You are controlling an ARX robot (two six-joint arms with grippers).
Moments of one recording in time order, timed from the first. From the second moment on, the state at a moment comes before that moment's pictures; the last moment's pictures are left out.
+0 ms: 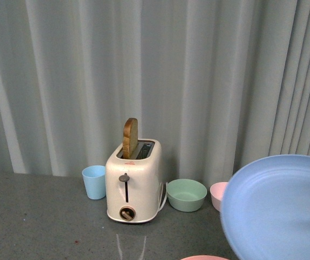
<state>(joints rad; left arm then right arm) 0.00 0.00 0.03 0.00 0.00 0.00 -0.22 1.52 0.75 0.18 -0.32 0.02</state>
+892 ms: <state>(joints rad) 0.00 0.00 0.03 0.00 0.00 0.00 0.06 1.80 0.60 0.41 -0.28 0.19</state>
